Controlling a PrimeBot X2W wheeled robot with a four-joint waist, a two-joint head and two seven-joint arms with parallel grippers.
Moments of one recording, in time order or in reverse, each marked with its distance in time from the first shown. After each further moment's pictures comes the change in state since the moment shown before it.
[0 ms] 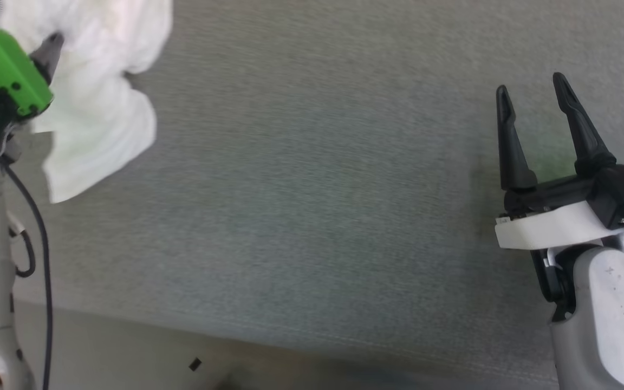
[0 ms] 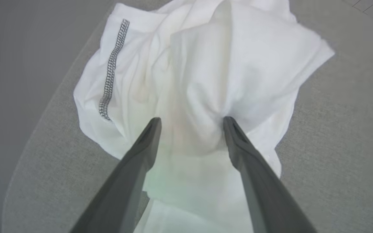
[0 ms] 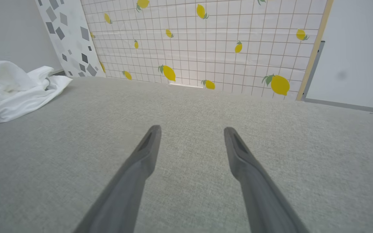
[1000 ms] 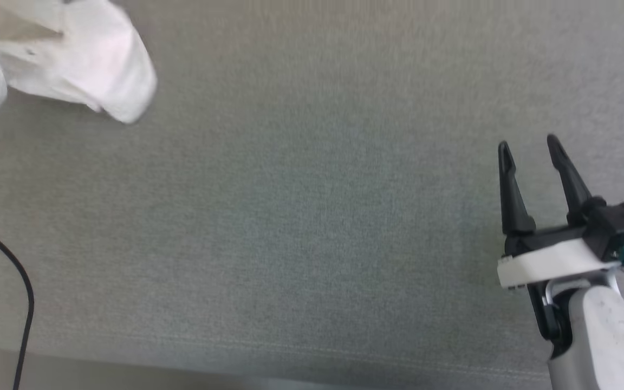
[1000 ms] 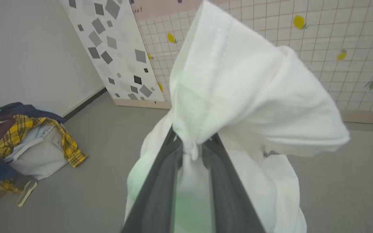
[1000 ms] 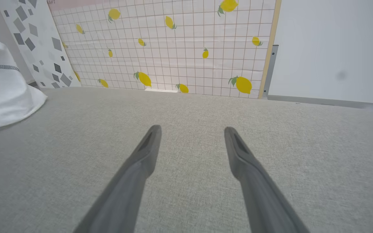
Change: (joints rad) left arm 0.153 0.161 -0.002 -0.189 0.225 0.023 -0.509; right arm 0.092 0.000 -0.045 0.128 0.068 0.000 -0.052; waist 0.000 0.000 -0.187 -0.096
